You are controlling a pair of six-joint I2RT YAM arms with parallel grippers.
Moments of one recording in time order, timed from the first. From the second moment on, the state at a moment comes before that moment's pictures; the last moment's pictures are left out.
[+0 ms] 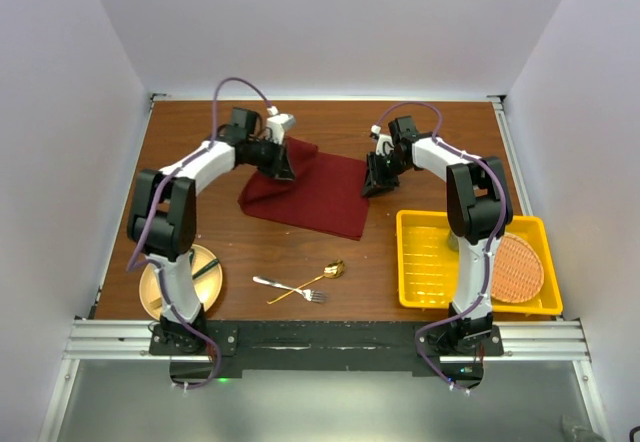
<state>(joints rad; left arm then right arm) -0.23 1.92 1.39 -0.39 0.65 0.09 0.25 2.11 1.49 -0.61 -0.47 0.19</state>
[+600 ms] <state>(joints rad) -0.34 1.95 1.32 0.01 0.78 -0.41 0.25 2.11 1.48 -0.58 -0.52 0.20</state>
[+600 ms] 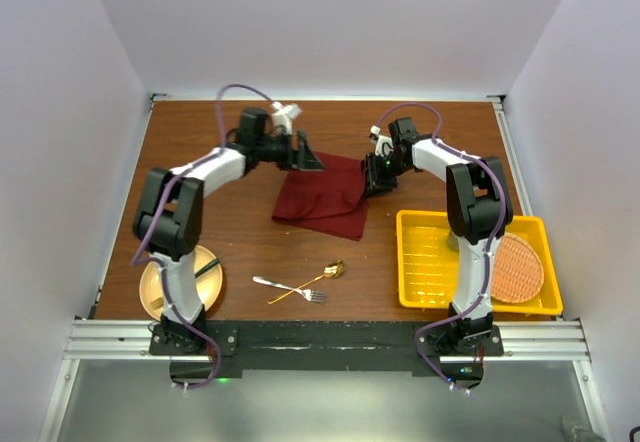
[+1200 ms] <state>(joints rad) -0.22 1.89 1.23 -0.29 0.61 -0.06 0.26 2.11 1.49 -0.64 -0.52 0.14</state>
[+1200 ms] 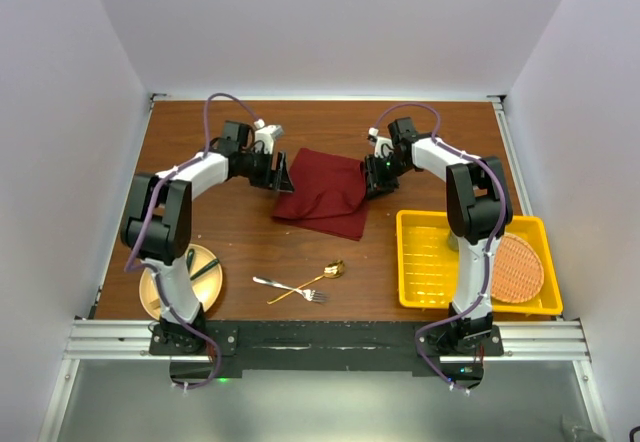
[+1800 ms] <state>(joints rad) -0.56 1.98 1.34 0.02 0.76 0.03 0.26 2.11 1.47 -0.60 -0.54 0.22</state>
